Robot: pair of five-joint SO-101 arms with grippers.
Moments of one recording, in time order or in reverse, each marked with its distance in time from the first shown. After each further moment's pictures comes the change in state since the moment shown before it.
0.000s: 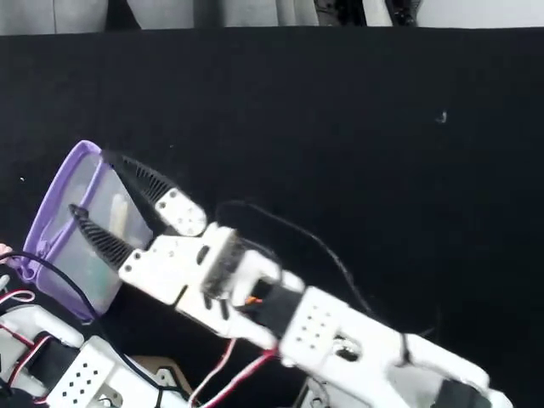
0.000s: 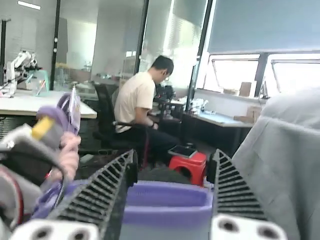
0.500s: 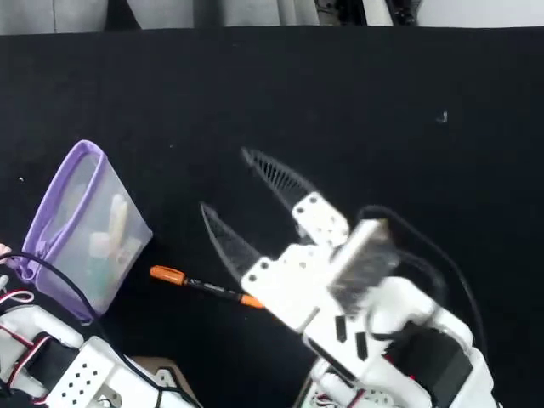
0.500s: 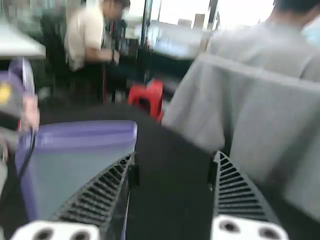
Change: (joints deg) left arm 0.0 0.0 0.0 0.0 0.0; right arm 11.7 -26.9 -22.9 75.1 2.5
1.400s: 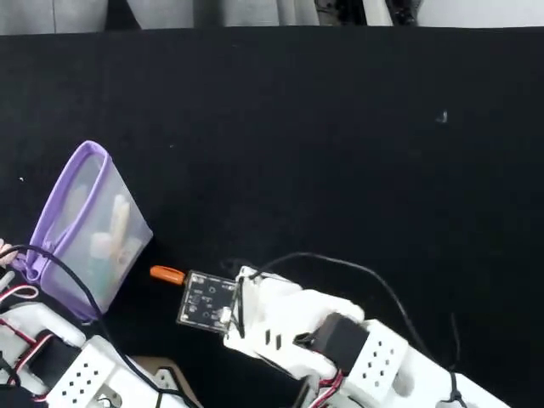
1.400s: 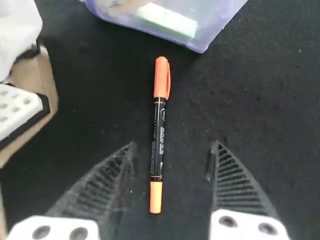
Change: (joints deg) left arm 2.4 0.0 0.0 0.0 -7.8; right arm -9.9 -0.4 36.7 3.1 12.0
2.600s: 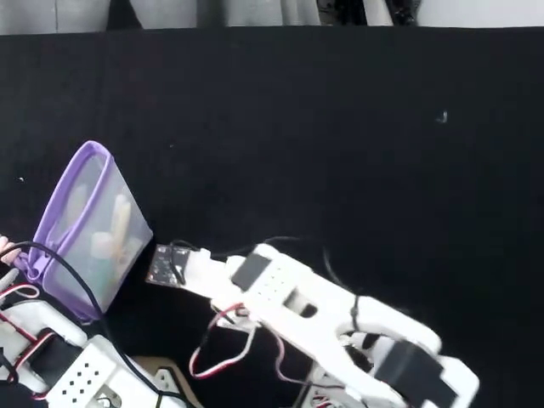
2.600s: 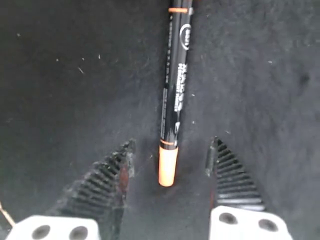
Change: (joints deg) left arm 1.8 -0.1 0.0 2.7 -0.3; right arm 5.8 54.7 -15.8 -3.6 3.3
